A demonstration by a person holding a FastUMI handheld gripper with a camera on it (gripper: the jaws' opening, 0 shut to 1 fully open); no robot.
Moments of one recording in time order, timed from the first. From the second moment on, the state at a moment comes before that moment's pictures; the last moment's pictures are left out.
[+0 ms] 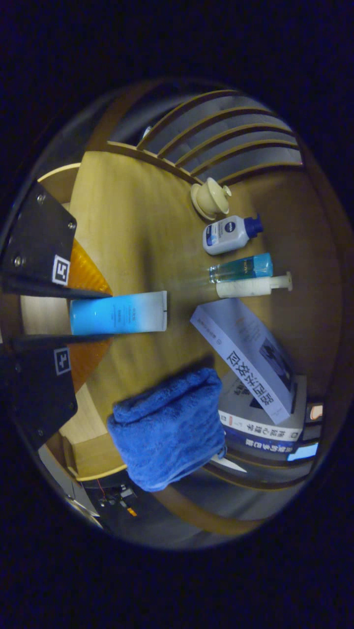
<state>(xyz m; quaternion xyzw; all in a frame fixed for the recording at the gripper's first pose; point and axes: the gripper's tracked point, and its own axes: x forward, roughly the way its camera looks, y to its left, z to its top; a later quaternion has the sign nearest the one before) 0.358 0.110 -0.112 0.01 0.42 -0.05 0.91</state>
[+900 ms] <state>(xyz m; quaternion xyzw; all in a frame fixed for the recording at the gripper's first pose) 0.258 0.128 -0.022 0.02 0.19 0.00 0.98</state>
